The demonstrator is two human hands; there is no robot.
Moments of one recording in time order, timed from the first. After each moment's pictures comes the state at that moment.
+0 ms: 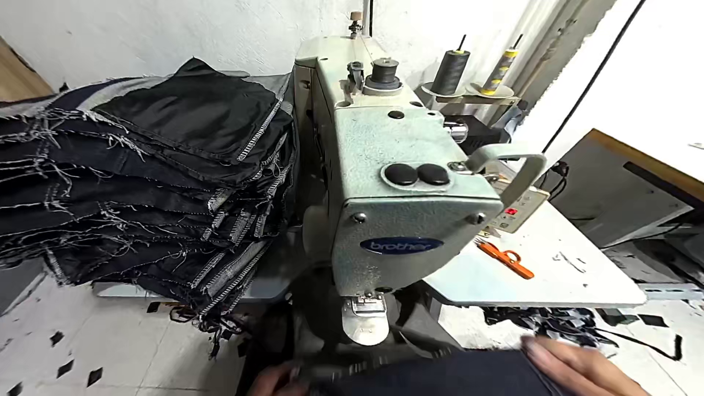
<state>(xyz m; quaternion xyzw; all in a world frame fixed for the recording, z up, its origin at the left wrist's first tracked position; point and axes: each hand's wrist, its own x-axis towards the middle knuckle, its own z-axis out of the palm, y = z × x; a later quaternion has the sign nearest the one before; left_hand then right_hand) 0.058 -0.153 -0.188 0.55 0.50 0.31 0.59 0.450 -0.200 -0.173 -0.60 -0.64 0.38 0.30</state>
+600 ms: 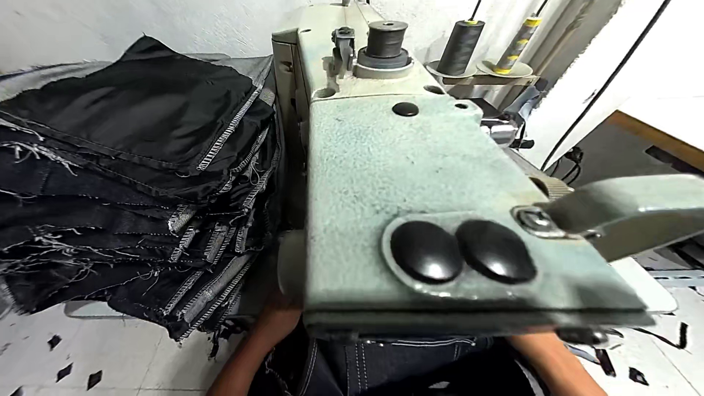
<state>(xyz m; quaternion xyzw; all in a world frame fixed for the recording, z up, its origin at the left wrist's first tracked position) 0.101 -0.020 -0.235 0.70 0.53 0.25 0.40 0.454 -0.090 -0.256 -0.66 -0.68 -0.12 0.29</state>
